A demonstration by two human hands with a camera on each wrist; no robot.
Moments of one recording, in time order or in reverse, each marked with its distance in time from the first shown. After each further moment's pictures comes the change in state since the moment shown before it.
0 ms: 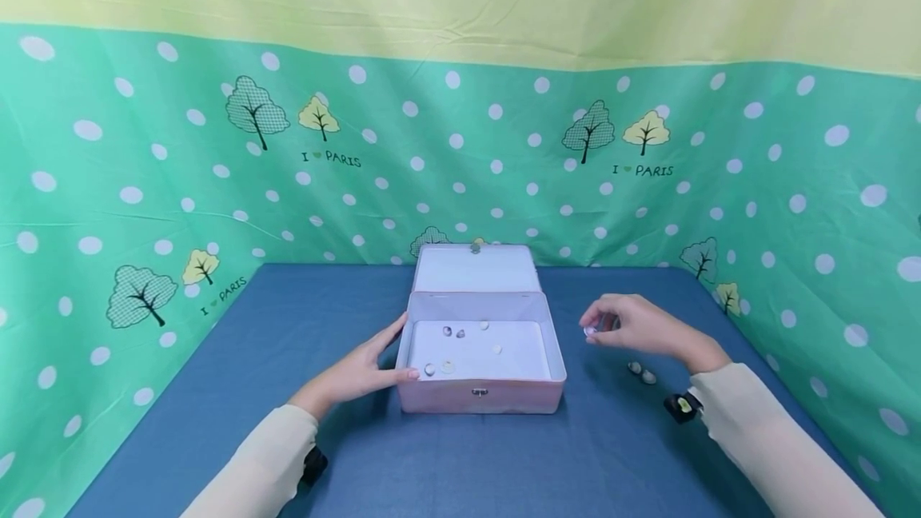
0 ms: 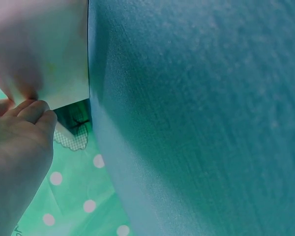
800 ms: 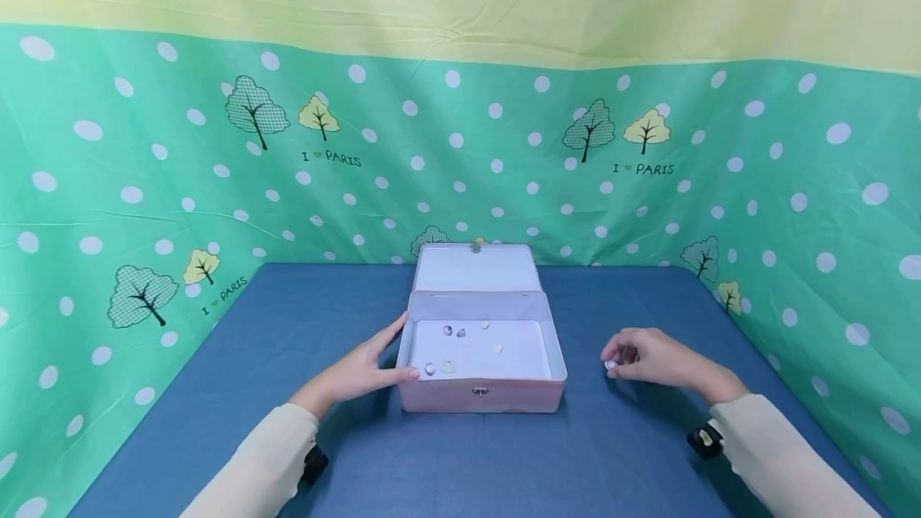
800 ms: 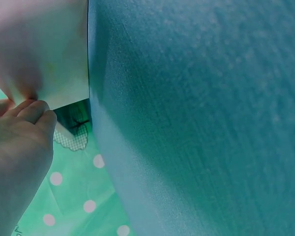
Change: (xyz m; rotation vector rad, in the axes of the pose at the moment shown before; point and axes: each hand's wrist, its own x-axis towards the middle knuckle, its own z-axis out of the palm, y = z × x) left_hand 0.000 0.000 0.000 0.009 0.007 0.004; right_hand -0.037 0.031 0.031 0.094 -0.050 0.071
